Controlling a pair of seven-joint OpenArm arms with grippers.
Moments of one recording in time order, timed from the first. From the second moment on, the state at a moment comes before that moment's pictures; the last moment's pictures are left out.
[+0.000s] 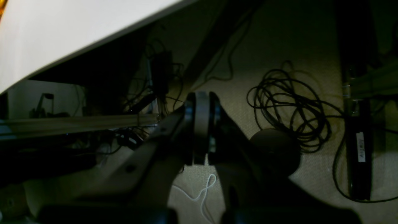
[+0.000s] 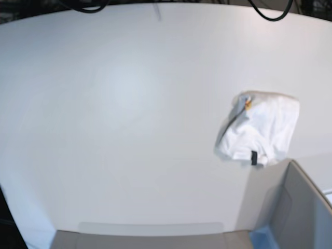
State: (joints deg) left arm 68.1 -21.8 15.6 87.4 -5.5 41.6 -11.8; right arm -61.9 35.2 -36.1 68.1 10.7 -23.4 13.0
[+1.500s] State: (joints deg) left arm 20.8 -6.8 20.5 18.7 -18.6 25.4 0.3; right arm -14.5 21.1 -49.4 18.7 10.8 -5.0 2.7
